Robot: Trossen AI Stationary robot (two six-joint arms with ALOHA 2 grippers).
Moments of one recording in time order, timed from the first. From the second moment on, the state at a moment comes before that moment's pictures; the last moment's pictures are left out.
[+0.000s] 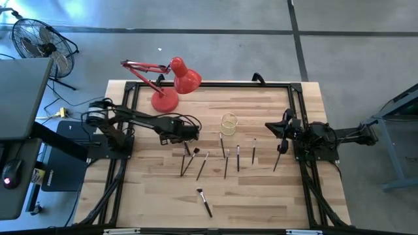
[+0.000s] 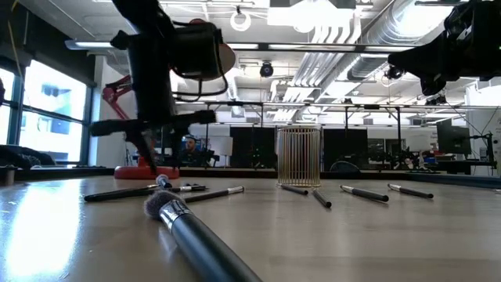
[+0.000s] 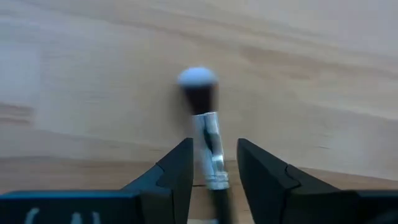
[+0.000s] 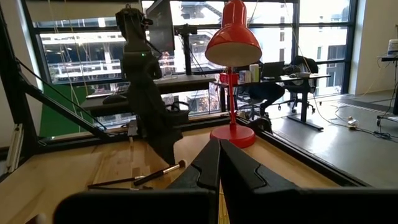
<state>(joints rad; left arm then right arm) 0.03 1.70 0.99 -0.67 -0.25 -1.73 0.11 0.02 0.01 0.15 0.39 0.03</state>
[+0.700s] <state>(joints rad) 0.03 1.78 0.99 -0.64 -0.21 -1.68 0.11 0.03 0.01 0.13 0.38 0.03</state>
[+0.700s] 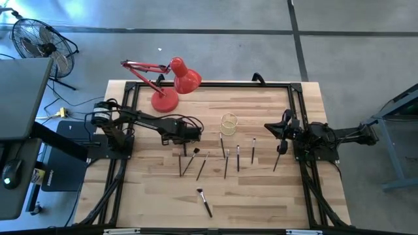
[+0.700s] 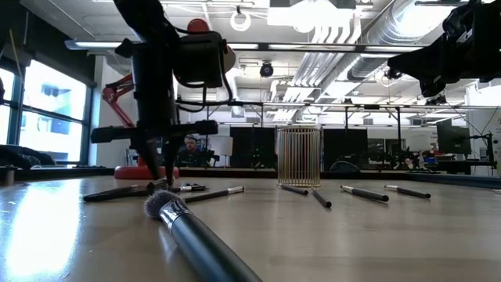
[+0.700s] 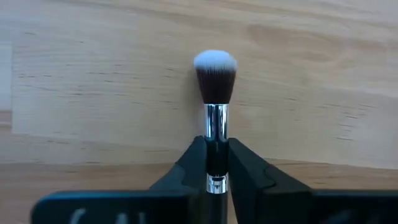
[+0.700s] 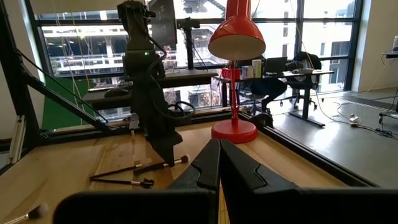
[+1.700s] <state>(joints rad) -0.11 1.73 1.37 -0.90 -0.45 -1.22 0.12 0.05 0.04 0.07 0.33 0.12</state>
